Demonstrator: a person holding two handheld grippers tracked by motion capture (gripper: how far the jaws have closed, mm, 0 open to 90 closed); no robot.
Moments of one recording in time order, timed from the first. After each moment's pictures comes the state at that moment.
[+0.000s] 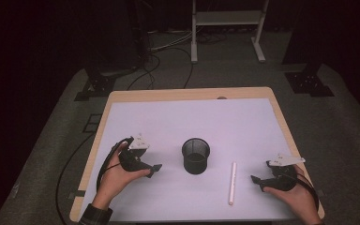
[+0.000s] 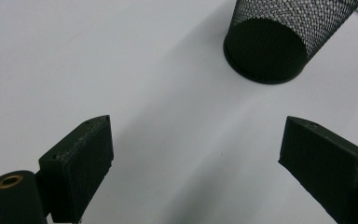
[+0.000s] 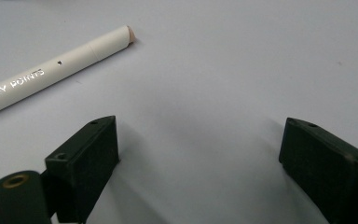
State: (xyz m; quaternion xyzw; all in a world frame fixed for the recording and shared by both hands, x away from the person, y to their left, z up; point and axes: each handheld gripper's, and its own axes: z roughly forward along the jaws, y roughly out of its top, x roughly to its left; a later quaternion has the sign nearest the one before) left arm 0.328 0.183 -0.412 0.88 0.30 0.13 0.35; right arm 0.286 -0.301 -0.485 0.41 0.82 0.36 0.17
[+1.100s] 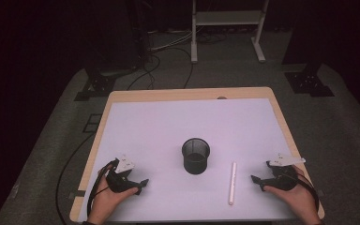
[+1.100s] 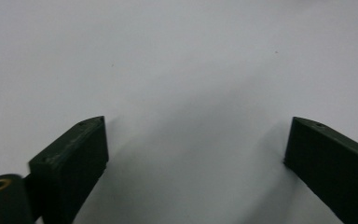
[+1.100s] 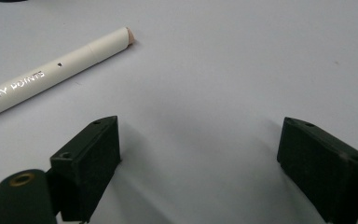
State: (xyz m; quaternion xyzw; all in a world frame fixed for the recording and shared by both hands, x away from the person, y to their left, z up) left arm 0.294 0.231 -0.479 0.85 0.37 0.17 0.35; right arm 0.285 -0.301 -0.484 0.42 0.82 0.36 0.18
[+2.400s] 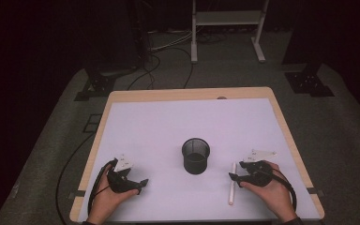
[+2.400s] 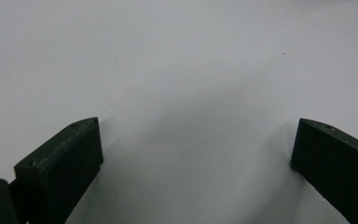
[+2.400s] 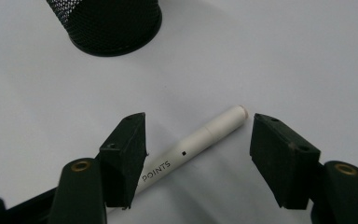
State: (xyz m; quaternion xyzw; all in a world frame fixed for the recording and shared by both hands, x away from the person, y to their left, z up) left arm 0.295 0.233 -0.481 0.84 0.37 0.16 0.35; right arm 0.289 -0.223 -0.456 0.39 0.84 0.35 0.14
